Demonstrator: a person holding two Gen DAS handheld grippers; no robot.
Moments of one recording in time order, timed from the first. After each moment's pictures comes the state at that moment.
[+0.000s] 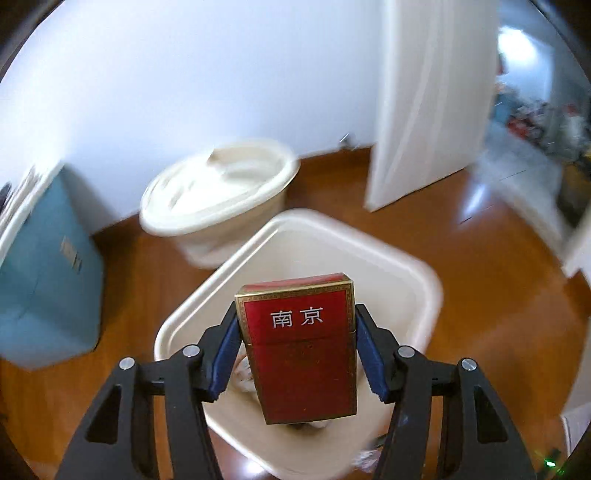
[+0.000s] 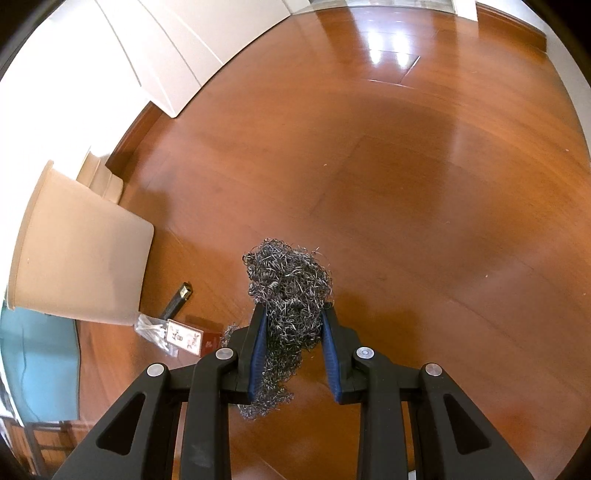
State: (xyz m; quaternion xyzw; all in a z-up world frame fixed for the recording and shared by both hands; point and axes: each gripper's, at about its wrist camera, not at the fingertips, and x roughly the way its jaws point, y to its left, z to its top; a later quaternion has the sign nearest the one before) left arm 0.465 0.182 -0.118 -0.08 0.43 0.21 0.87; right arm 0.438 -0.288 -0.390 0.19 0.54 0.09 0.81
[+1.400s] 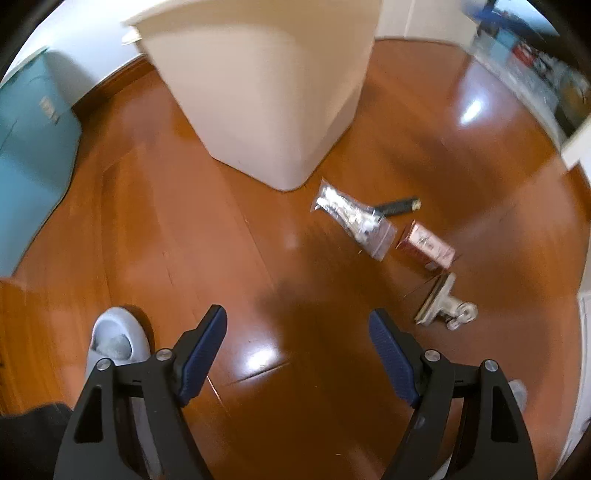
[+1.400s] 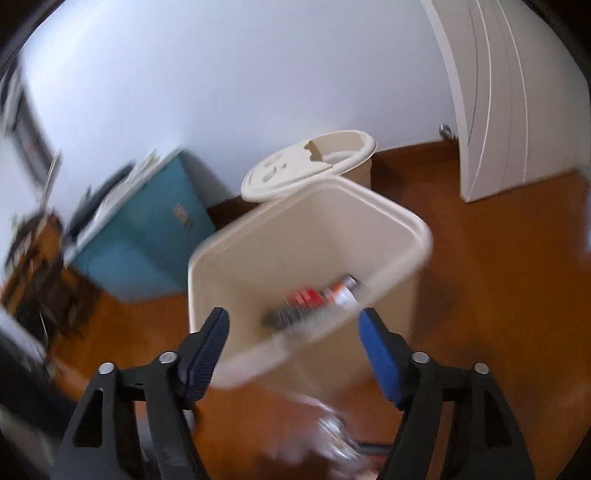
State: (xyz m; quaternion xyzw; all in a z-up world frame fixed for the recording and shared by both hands) left arm 0.290 0.085 -0.281 -0.10 0.60 0.14 0.78; right arm 0.506 -0.027 -0.212 -0.04 0.38 0.49 0.79
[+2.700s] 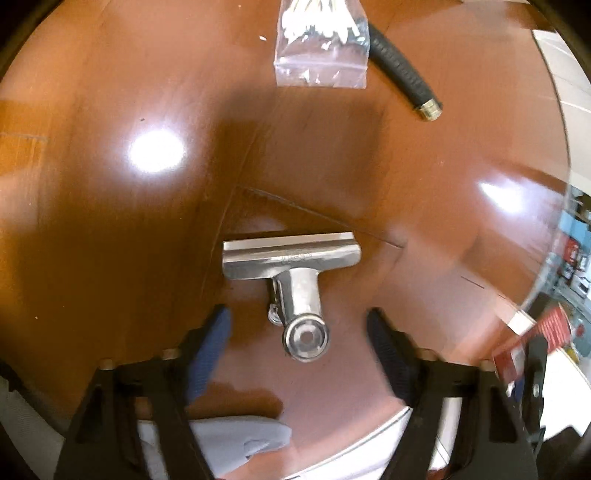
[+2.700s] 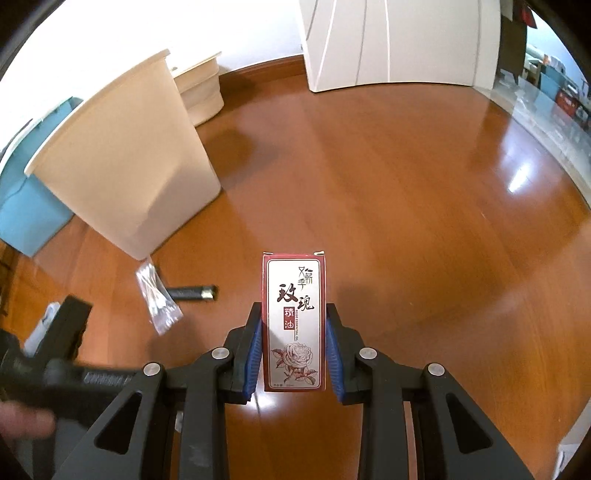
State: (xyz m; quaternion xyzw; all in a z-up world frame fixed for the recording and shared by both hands) left arm 0.337 0.002 -0.424 -0.55 0.65 0.20 0.48; right arm 0.523 -0.220 -0.343 -0.10 0.48 0.30 0.82
